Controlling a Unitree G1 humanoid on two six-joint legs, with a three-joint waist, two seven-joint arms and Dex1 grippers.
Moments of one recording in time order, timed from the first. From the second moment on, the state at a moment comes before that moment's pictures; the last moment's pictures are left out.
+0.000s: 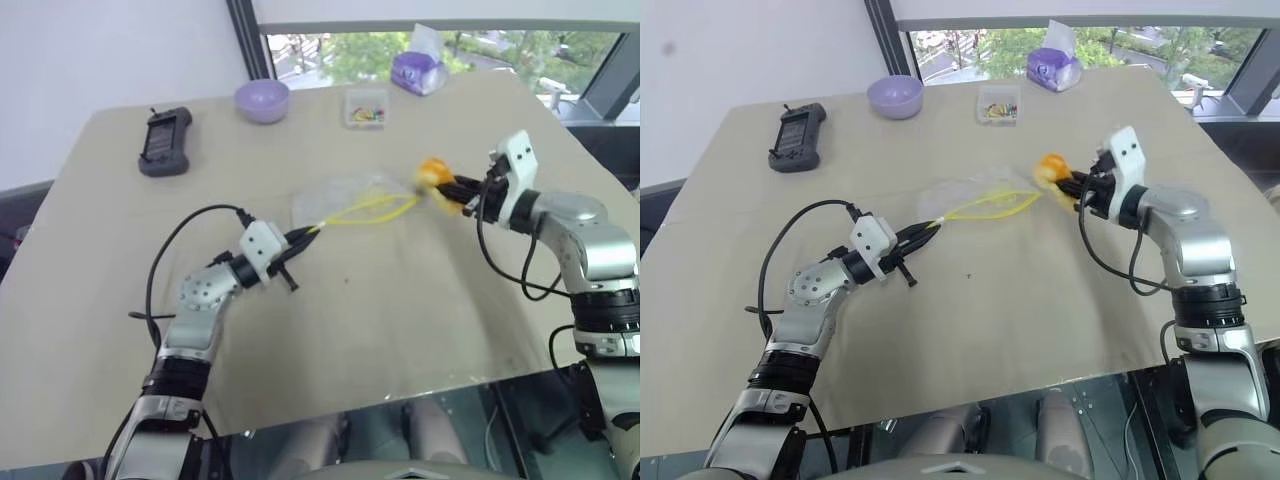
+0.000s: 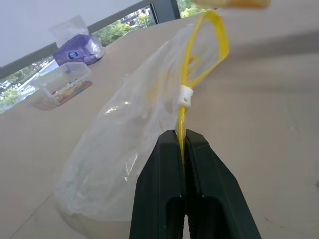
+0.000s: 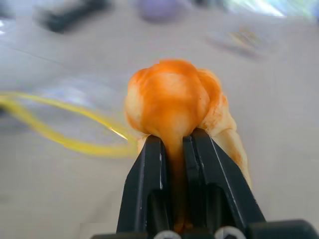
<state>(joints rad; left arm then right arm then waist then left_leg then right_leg) -0.34 0.45 -0.01 0.25 -0.16 -0.29 -0.82 -0.67 -0.54 0.00 -0.04 0.33 0.62 0.85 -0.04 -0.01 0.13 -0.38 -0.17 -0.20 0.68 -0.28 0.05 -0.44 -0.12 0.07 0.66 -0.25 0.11</state>
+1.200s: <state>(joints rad) -0.34 0.50 -0.09 0.22 -0.12 -0.38 -0.91 -0.85 -0.47 0.30 0.16 0.14 0.81 0.89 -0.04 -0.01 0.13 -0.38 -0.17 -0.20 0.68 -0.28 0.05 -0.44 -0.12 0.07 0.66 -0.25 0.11</state>
